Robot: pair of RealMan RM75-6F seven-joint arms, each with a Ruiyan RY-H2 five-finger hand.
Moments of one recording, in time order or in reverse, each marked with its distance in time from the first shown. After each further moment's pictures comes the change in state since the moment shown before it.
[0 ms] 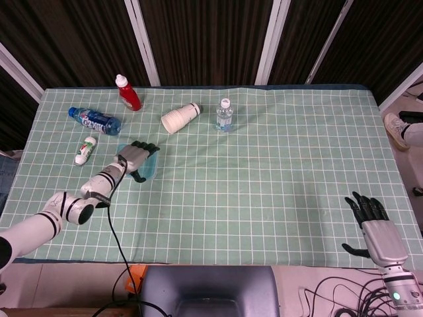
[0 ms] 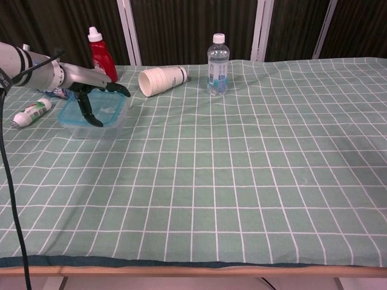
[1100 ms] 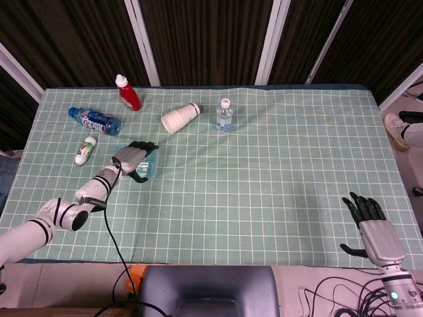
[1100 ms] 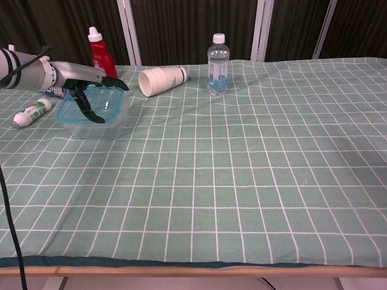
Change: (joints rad) left arm 0.088 0.025 -0.078 -0.058 0.096 0.069 -0.129; right arm 0.006 -0.005 -0.003 -0.003 -0.001 -0.009 -0.010
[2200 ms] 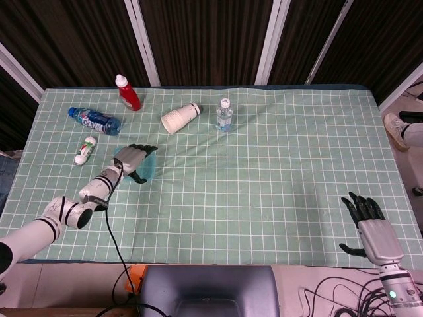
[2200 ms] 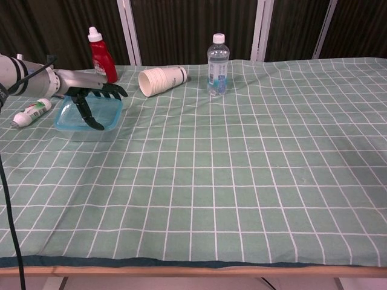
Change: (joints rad) left arm -0.014 -0.066 0.033 0.100 -0.021 -0.056 0.027; right arm 0.005 -0.005 0.002 0.001 0.012 -0.013 -0.011
